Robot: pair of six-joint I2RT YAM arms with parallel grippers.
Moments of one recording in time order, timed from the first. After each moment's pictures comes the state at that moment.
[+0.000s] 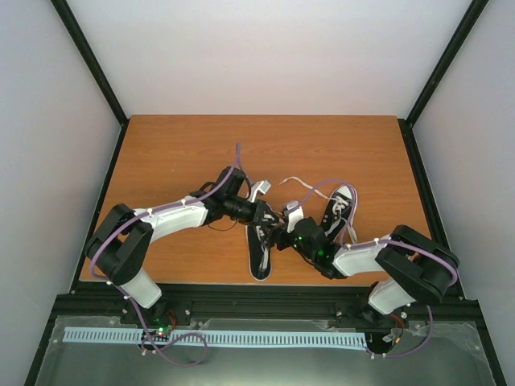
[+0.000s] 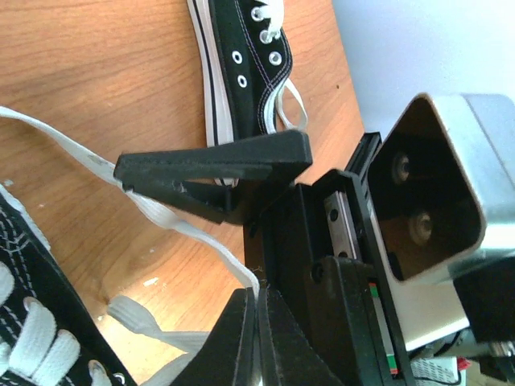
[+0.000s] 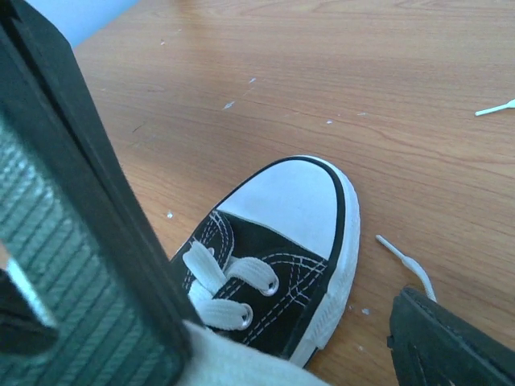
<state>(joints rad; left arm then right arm) -0.67 1.61 0.92 -0.07 0.77 -0.63 0.88 1.46 0.33 0.73 0.12 0.39</state>
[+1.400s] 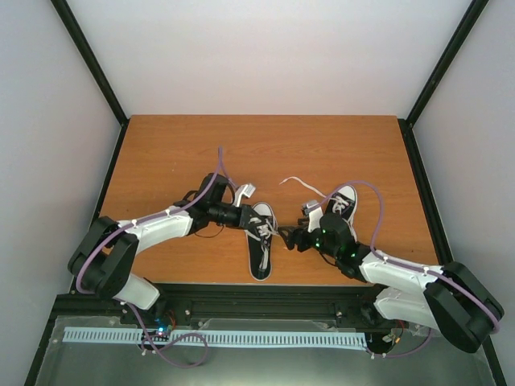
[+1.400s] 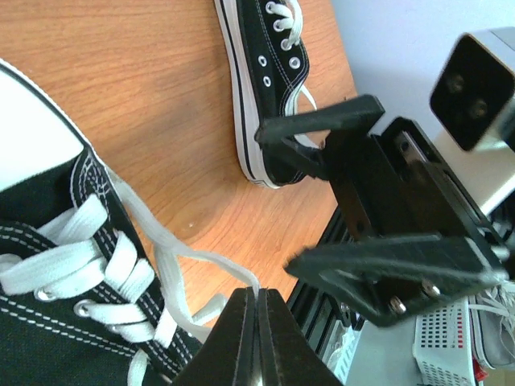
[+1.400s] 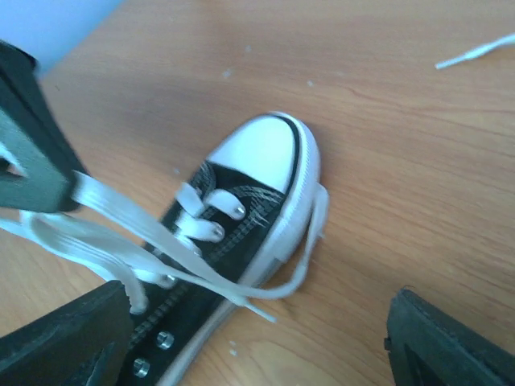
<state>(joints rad) -0.59 1.48 0.76 0.00 0.77 -0.60 0.72 1.10 0.27 0.38 -0.13 0.37</state>
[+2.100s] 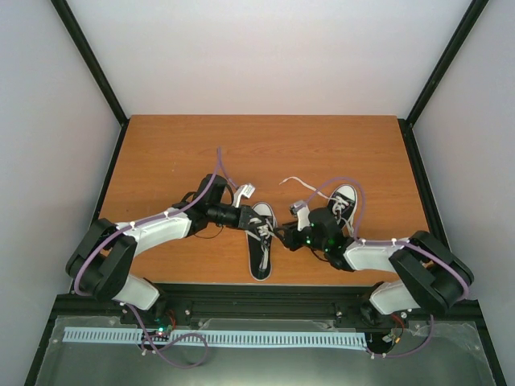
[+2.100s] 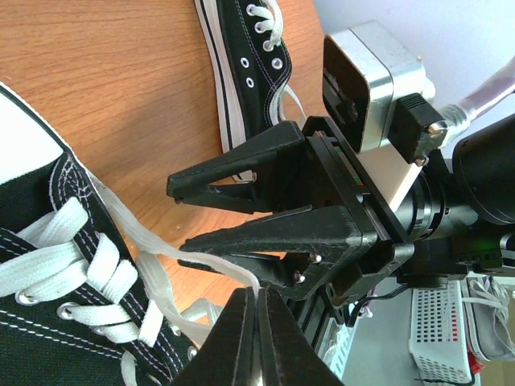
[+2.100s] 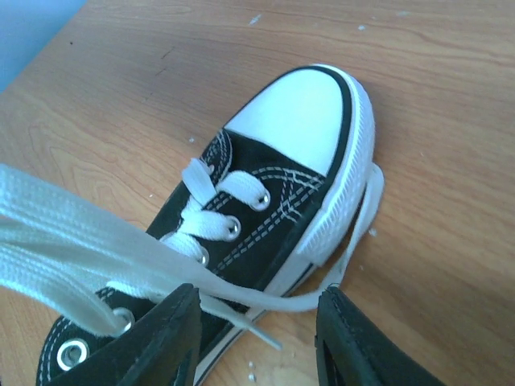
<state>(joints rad) -0.59 1.46 0.72 0.05 0.79 -0.60 0.68 1.37 0.32 0.50 -0.27 0.38</state>
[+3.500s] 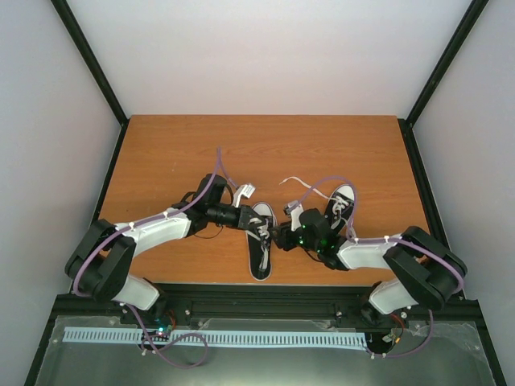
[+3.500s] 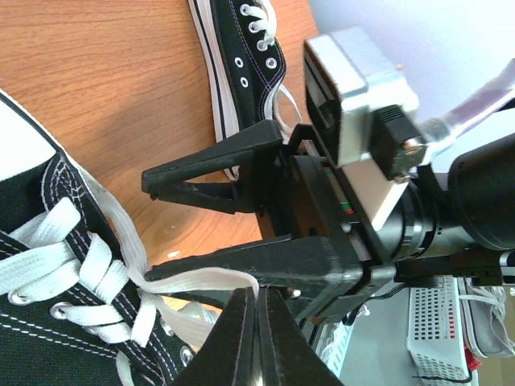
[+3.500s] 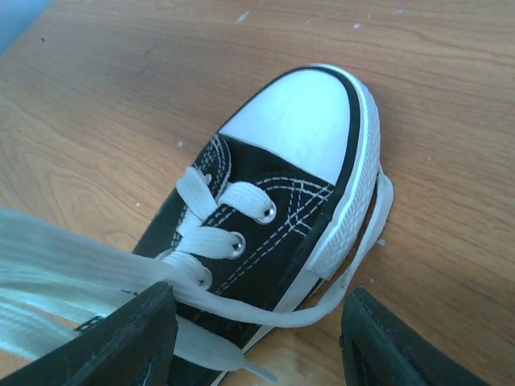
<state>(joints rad) -0.59 1.46 0.72 0.05 0.80 -0.60 0.76 1.41 0.38 0.48 -0.15 0.41</state>
